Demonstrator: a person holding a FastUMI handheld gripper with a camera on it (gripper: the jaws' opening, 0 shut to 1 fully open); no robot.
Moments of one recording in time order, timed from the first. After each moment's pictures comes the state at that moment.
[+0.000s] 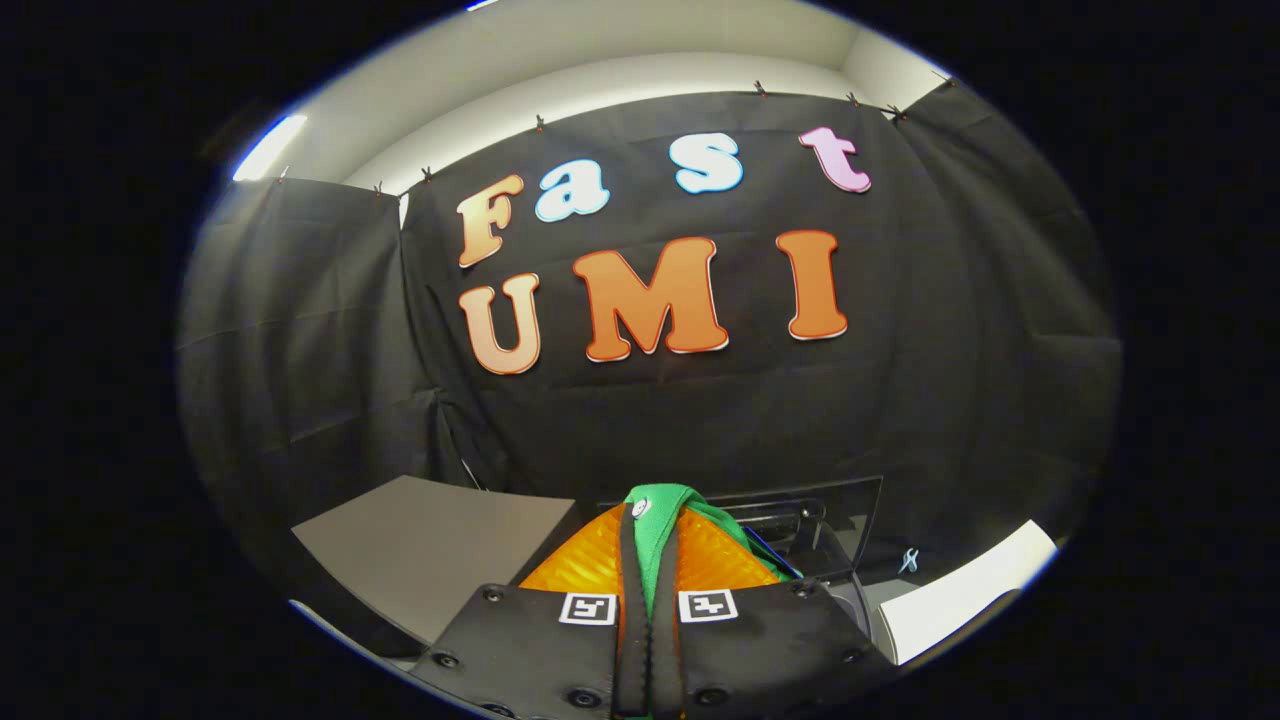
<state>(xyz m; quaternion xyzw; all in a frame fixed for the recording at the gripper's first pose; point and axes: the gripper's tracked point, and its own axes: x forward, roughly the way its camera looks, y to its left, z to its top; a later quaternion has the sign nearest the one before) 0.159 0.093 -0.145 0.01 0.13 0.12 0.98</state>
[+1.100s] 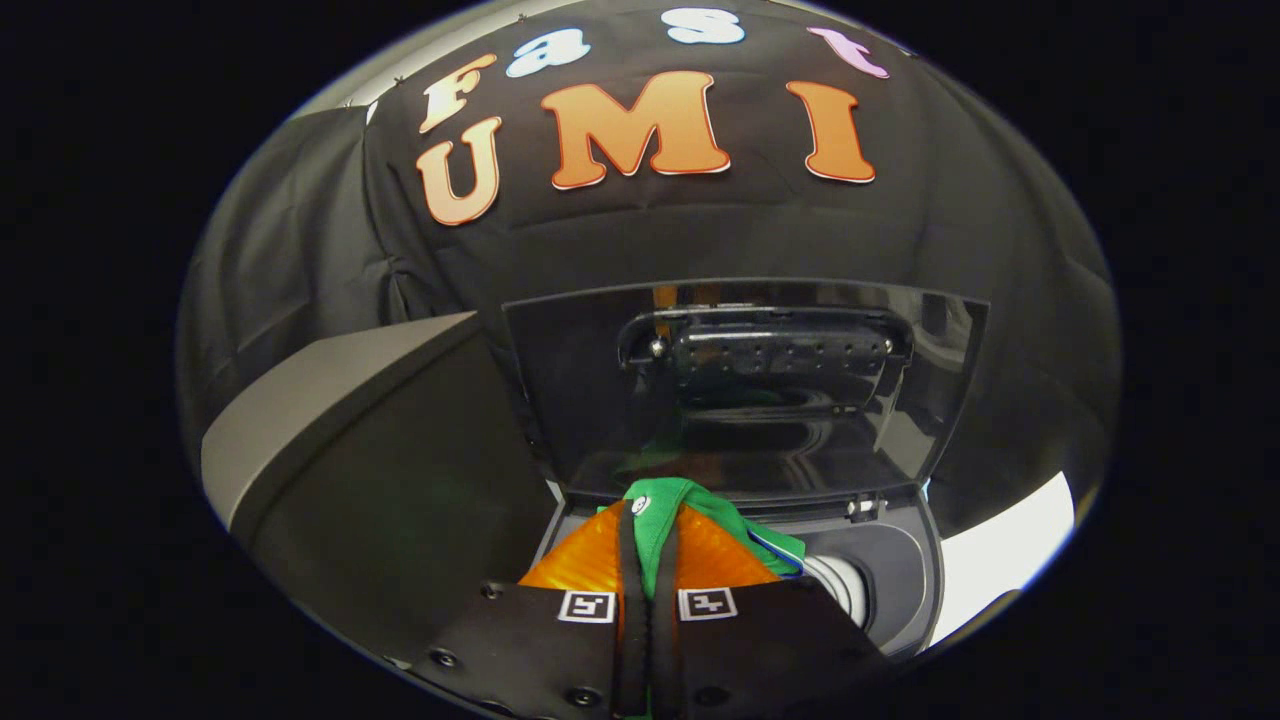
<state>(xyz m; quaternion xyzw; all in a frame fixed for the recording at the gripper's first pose) 0.247 0.089 -0.382 -0.02 0.31 0.12 0.94</state>
